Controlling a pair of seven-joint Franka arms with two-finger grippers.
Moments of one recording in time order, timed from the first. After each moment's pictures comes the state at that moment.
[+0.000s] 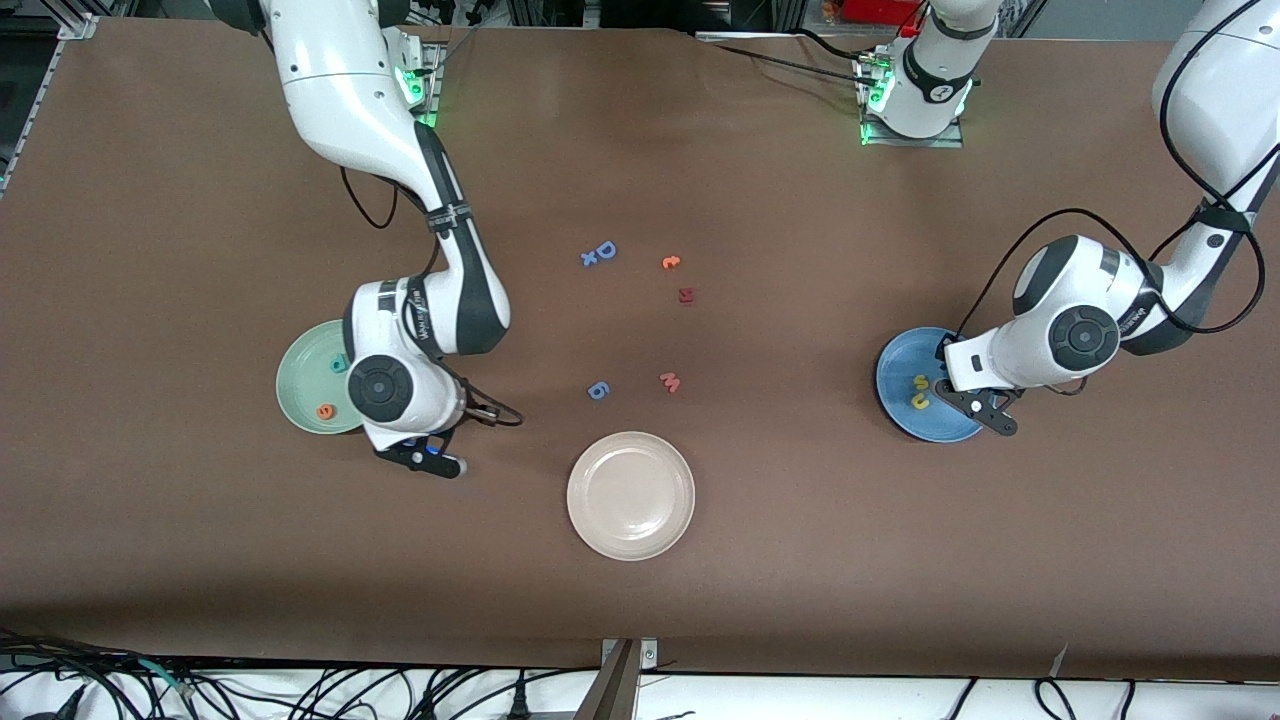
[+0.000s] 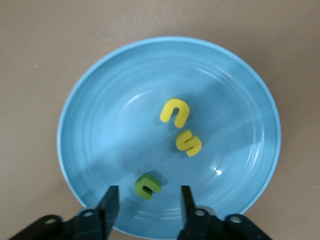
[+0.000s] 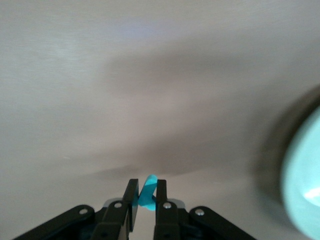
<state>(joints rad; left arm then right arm) 0.70 0.64 -0.81 -1.93 0.62 2.10 0.14 0.70 0.84 -0.47 -1.39 0.40 1.95 0.39</state>
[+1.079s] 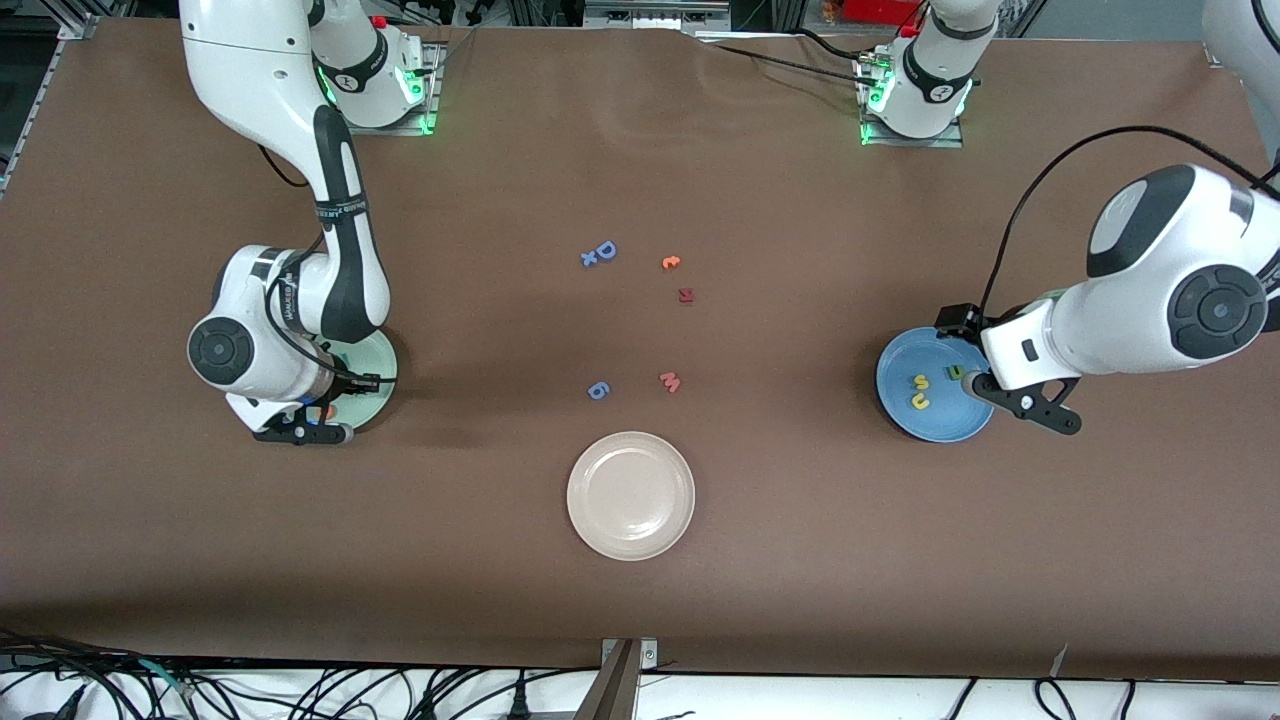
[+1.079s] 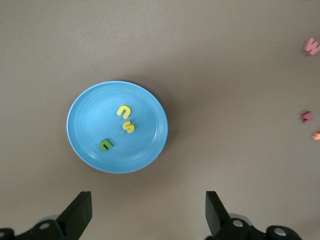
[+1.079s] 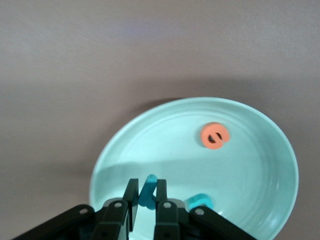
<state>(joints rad) 0.68 0.62 -1.09 -1.47 0.41 1.51 -0.05 0.69 0.65 -0.63 -1.85 0.39 2.21 -0.12</state>
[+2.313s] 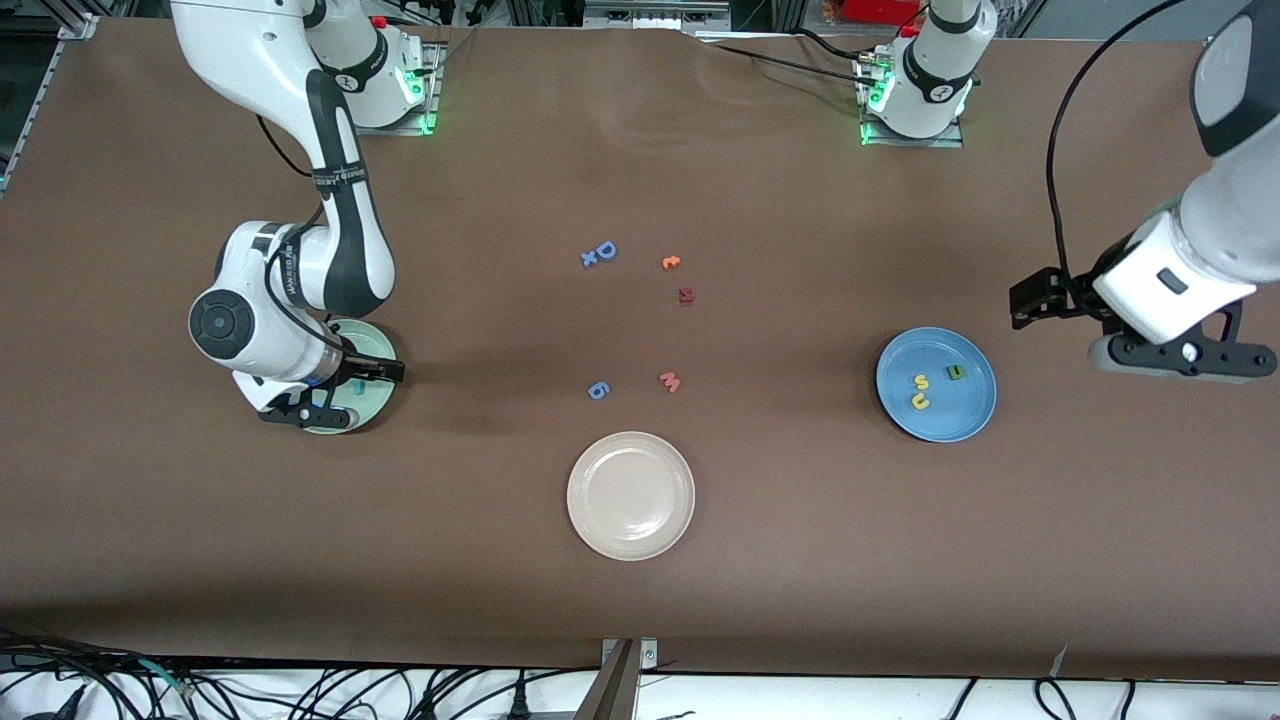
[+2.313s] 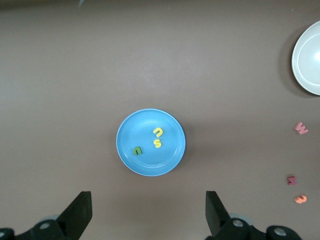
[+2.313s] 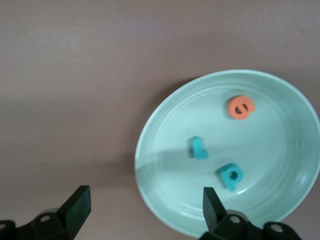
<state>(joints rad) -0.02 0.25 -0.15 -1.31 0.07 1.53 -0.07 0.74 0.55 -0.62 -1.85 0.40 2.13 0.03</state>
